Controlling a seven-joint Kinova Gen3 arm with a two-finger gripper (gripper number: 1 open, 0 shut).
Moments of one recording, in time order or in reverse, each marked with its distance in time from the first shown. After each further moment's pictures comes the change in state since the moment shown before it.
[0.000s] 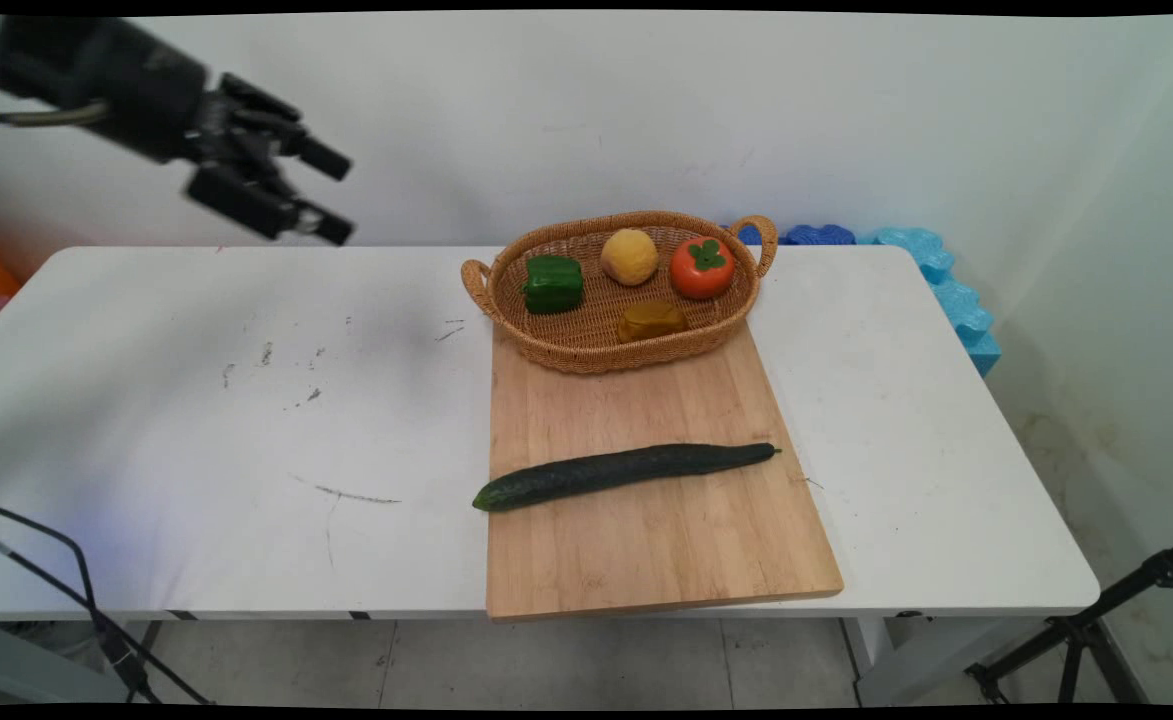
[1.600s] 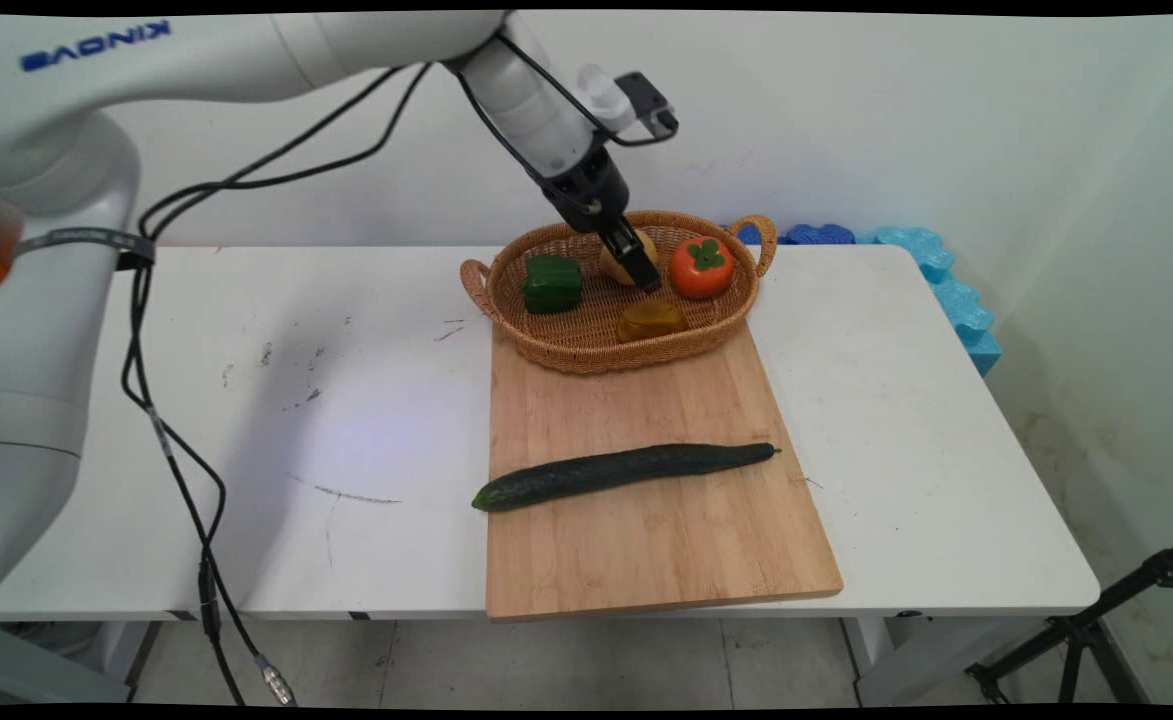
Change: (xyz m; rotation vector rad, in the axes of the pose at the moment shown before) arm 0.137 -0.069 0.353 0.110 -0.285 -0.071
